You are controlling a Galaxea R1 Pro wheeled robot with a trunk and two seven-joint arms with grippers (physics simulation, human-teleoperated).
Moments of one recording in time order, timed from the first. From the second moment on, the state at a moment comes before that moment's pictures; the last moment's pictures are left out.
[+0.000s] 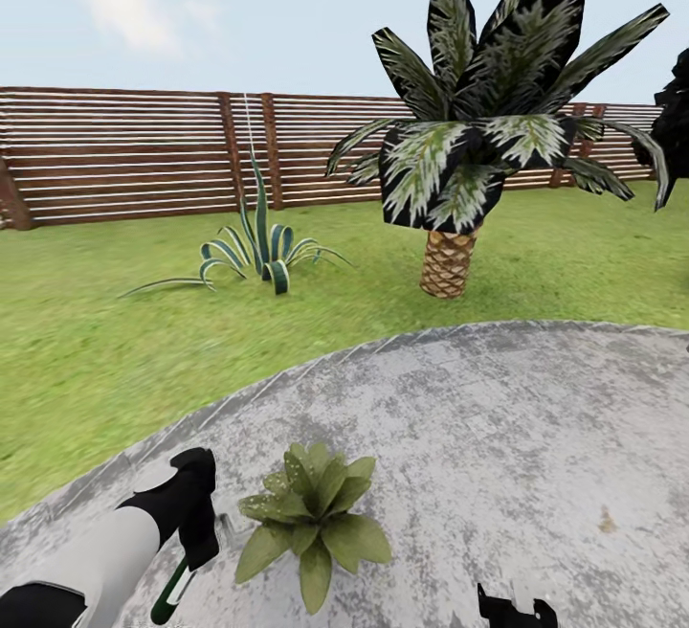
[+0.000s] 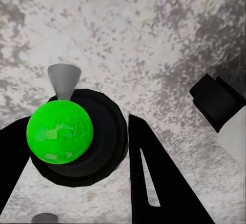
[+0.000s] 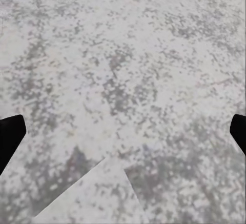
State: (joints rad) left arm -0.75 0.09 -0.23 -0.44 -1.12 0.65 -1.16; right arm -0.44 -0.08 0.04 -0.03 -0.12 -0.45 -0.08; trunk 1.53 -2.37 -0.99
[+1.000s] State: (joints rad) left arm -0.71 0.09 -0.23 -0.45 -1.08 0.65 -1.11; right arm -0.44 -0.11 0.04 -0.03 -0.12 -0.45 -0.08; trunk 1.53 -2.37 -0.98
